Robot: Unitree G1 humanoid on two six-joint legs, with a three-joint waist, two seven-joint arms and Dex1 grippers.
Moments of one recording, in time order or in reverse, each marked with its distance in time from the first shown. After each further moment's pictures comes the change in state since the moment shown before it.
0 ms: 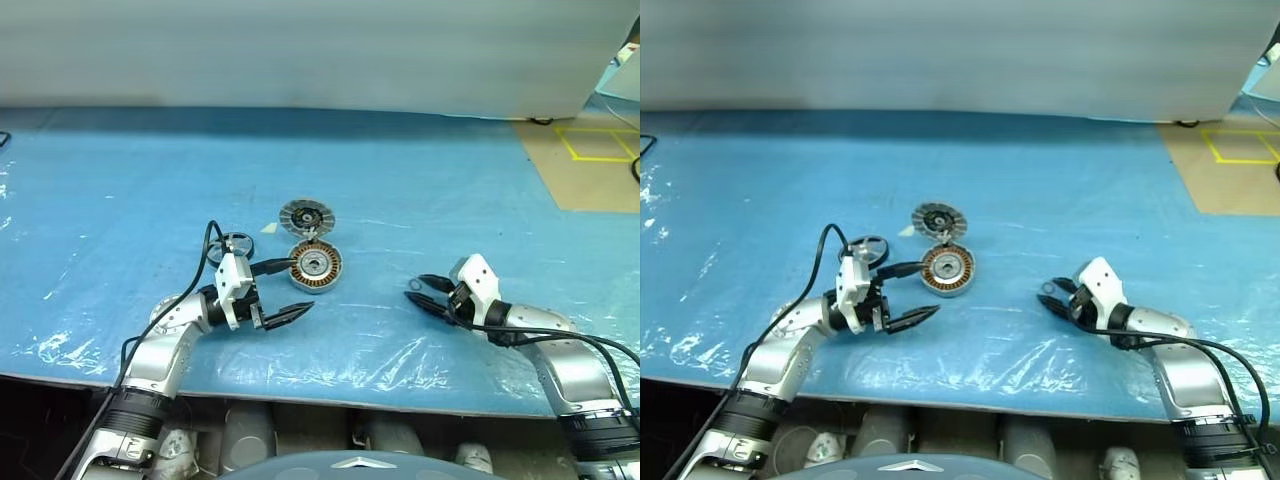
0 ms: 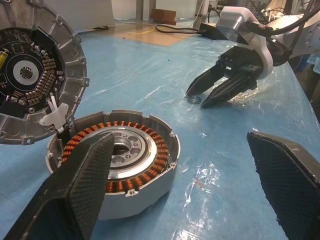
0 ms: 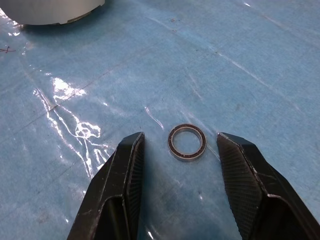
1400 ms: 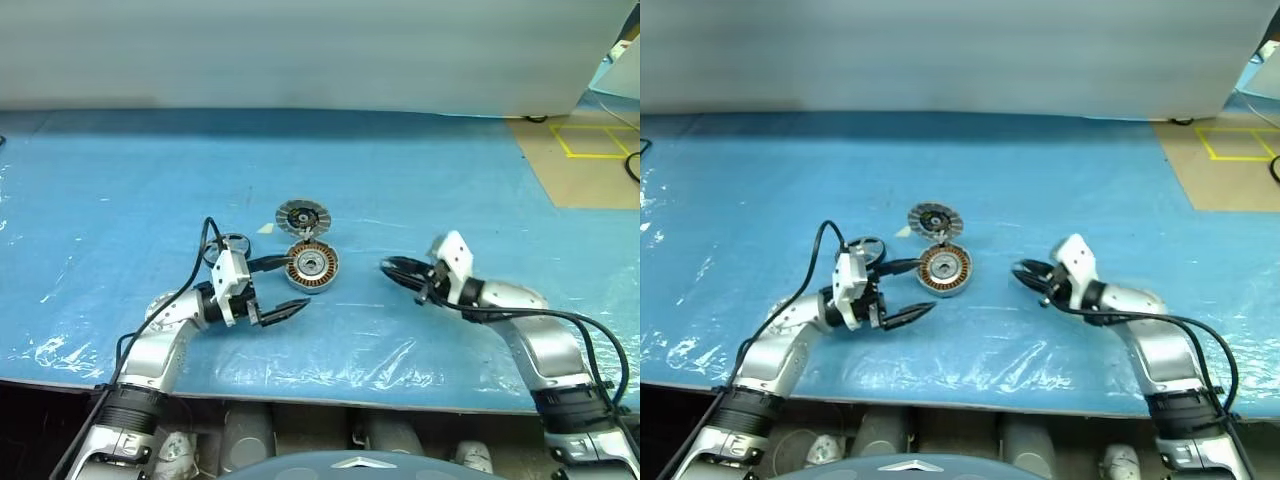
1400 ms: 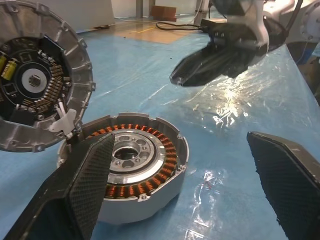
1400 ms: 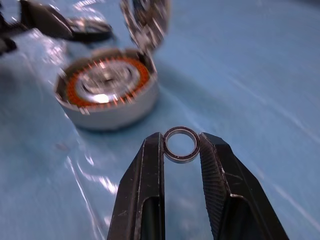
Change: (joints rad) left arm -0.020 0.028 0.021 0.004 0.003 0.000 0.001; right arm -0.217 0.091 0.103 -0.094 0.089 0.083 0.037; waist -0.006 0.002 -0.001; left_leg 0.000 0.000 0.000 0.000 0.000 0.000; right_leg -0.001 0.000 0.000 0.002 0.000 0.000
